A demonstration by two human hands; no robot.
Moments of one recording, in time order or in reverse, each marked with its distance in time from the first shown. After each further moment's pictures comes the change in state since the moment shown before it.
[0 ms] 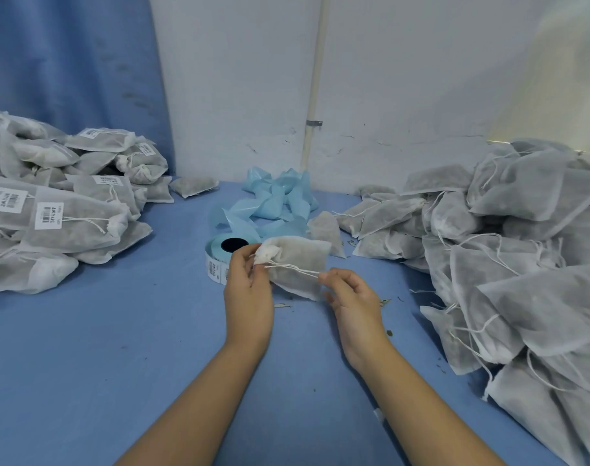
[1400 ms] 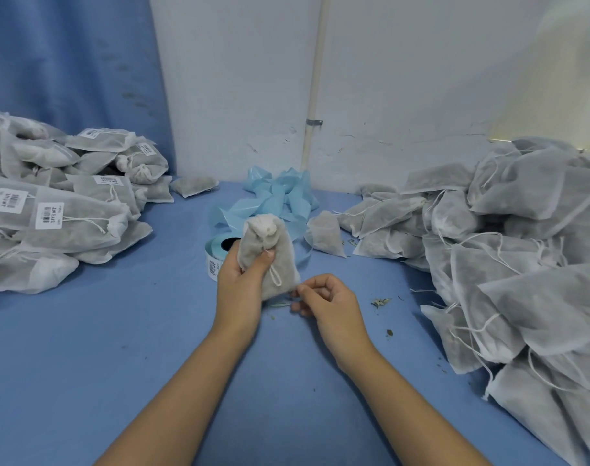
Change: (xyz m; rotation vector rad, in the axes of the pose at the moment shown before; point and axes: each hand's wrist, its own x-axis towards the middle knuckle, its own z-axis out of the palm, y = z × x) left_hand 0.013 0.006 -0.010 -0.140 -0.121 0.024; right_hand -0.009 0.007 0.011 -0.255 -0.194 -0.048
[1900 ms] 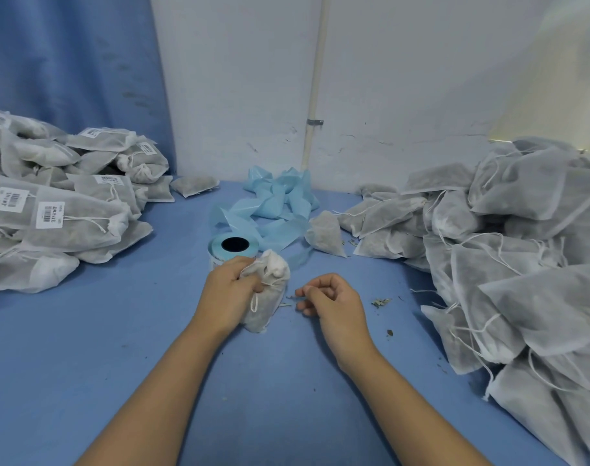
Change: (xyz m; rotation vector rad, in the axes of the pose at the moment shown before) left_hand 0.014 -0.003 -0.030 0.465 -0.219 -0.044; right_hand 0.002 0.003 -0.002 -0.022 0.065 0.014
